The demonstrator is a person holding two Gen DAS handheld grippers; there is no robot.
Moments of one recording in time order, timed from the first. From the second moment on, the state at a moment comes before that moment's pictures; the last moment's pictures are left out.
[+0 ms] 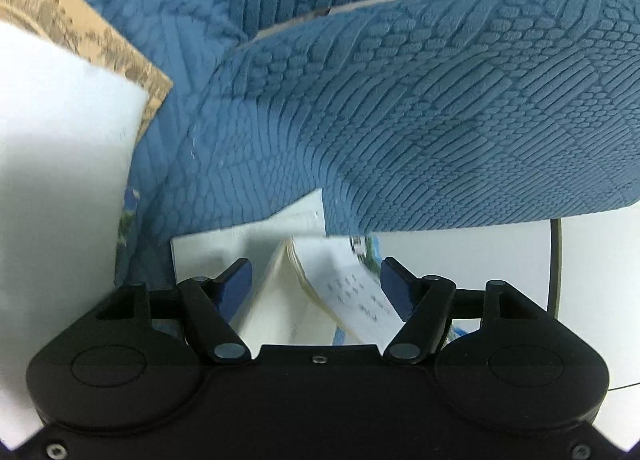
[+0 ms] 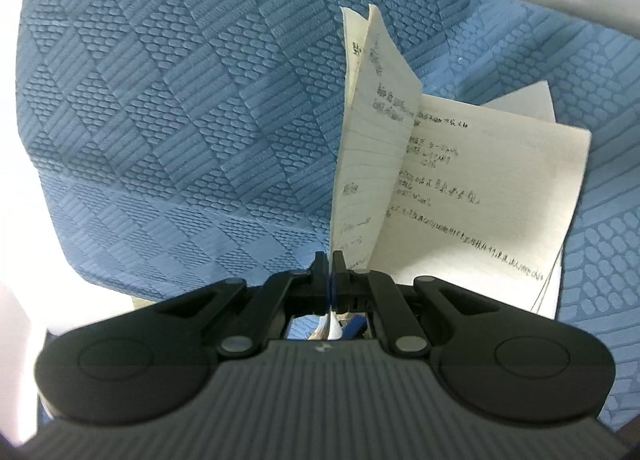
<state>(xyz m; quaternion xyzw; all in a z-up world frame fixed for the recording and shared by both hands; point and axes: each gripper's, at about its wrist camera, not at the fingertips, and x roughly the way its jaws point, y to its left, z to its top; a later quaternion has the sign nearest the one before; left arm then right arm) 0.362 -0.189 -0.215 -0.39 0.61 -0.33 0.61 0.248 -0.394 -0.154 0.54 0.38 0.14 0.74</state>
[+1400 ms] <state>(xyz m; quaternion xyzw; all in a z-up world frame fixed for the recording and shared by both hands) 0.328 -0.231 -0.220 -0.35 0.65 -0.35 0.58 0.178 -0.415 -0.176 0.59 0.41 0.00 0.70</state>
